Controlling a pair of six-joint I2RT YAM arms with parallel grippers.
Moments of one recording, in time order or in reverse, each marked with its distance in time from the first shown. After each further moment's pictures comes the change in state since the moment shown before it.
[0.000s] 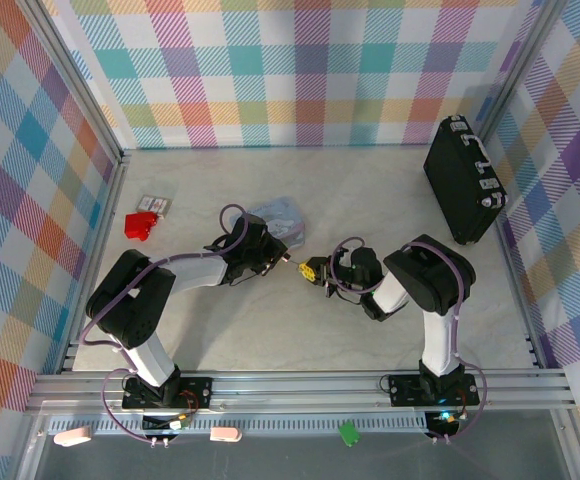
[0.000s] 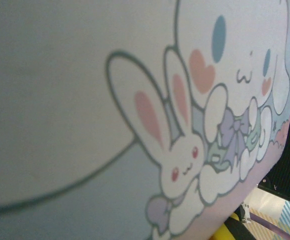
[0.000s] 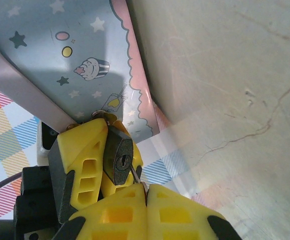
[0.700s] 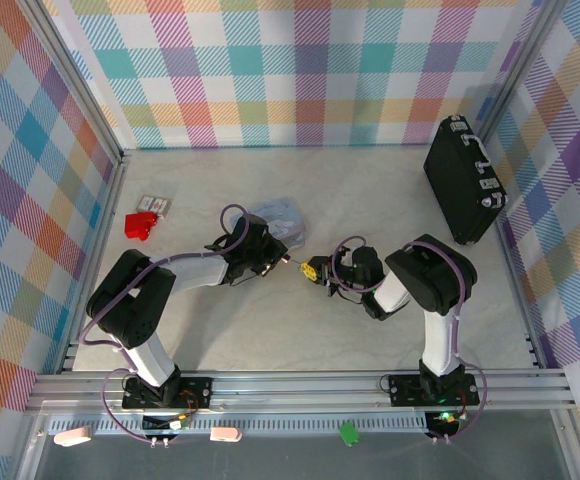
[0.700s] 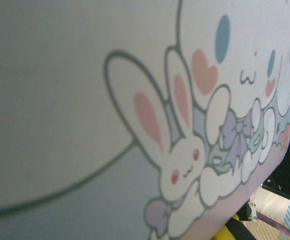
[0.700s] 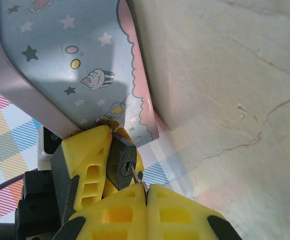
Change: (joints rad) left arm -0.004 0.002 0.007 -0.018 -0.006 0.003; right arm -0.013 -0.003 -0.001 -0.013 -0.001 -0.023
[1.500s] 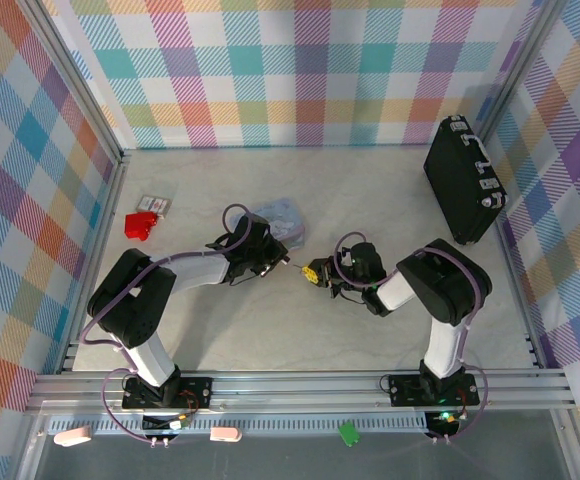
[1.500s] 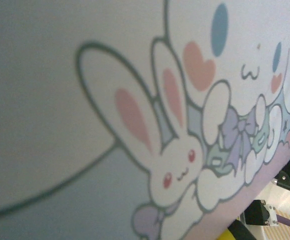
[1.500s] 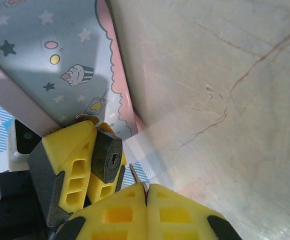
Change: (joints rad) left arm -0.006 0.005 0.017 -0.050 -0.008 0.041; right arm -0.004 -0.106 0.011 -0.235 -0.018 -0.075
